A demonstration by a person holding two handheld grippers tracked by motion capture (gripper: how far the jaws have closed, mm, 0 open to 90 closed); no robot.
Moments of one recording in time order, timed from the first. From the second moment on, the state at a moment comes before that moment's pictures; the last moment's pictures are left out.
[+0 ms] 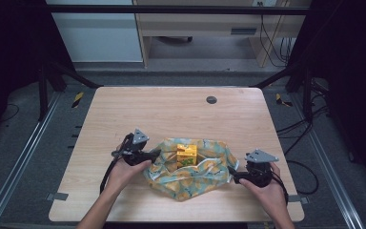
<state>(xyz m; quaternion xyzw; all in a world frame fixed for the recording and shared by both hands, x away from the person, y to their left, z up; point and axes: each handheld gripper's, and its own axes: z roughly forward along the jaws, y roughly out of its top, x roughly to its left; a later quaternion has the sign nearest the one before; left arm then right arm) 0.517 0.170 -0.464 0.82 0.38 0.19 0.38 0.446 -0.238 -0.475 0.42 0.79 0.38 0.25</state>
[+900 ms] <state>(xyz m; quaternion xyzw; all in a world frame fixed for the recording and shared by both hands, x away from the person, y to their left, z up) 0.484 0.224 -0.414 0.81 0.37 0.24 0.39 0.434 -0.255 -0.435 0.44 0.74 0.41 0.31</state>
